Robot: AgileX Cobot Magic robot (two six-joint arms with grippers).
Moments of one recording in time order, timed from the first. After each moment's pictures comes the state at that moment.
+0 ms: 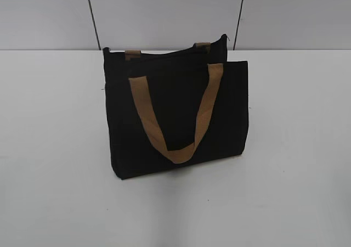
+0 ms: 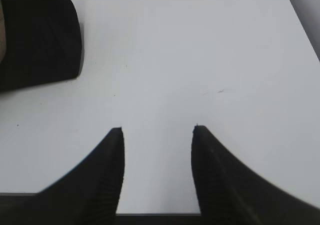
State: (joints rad) left arm -0.03 -0.01 -0.53 0.08 1.06 -0.15; right arm -0.05 -0.01 -0.49 0.11 1.09 -0.07
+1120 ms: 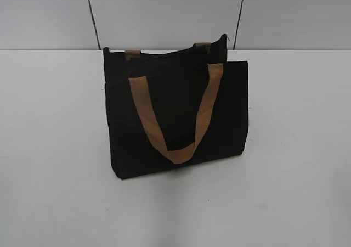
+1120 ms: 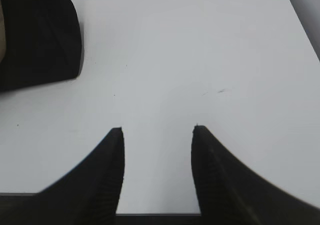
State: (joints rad) left arm -0.03 0.06 -0.54 0.00 1.04 -0.08; right arm -0.05 -0.01 -0.49 0.11 1.09 -0.07
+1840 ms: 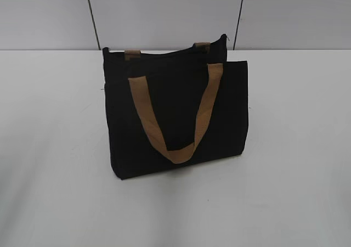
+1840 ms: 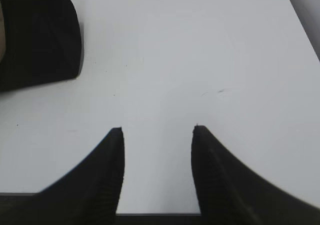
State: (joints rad) left arm -0.05 0.47 -0.53 -0.55 0.54 0.58; right arm -0.05 -0.01 -0.49 0.11 1.09 -0.07
